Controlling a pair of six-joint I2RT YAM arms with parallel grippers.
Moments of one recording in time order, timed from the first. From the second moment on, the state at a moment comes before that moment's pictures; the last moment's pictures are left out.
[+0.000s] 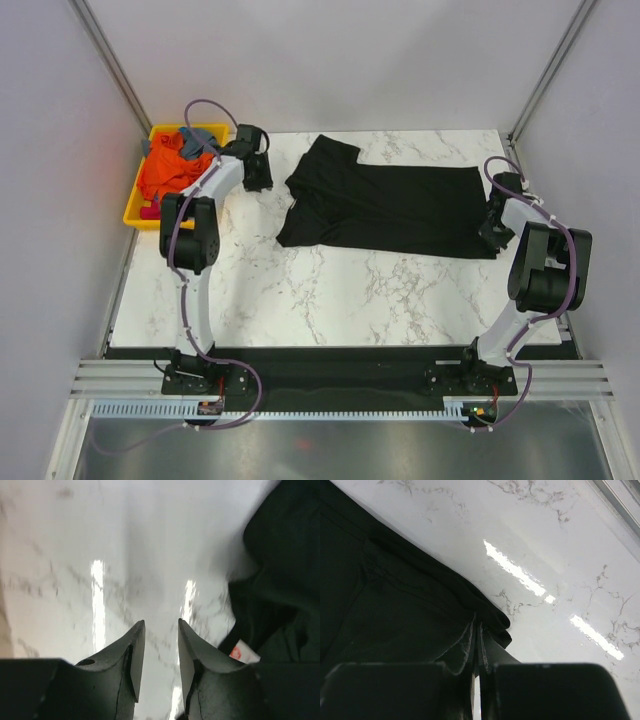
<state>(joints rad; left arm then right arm) -0.19 2.26 1.89 -0.57 -0.04 -0.30 -0.23 1.78 1.13 -0.54 0.37 0.59</state>
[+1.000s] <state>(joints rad) -0.25 1.91 1.23 -0.43 0.18 -0.56 -0.23 1.78 1.13 -0.55 0.33 0.59</state>
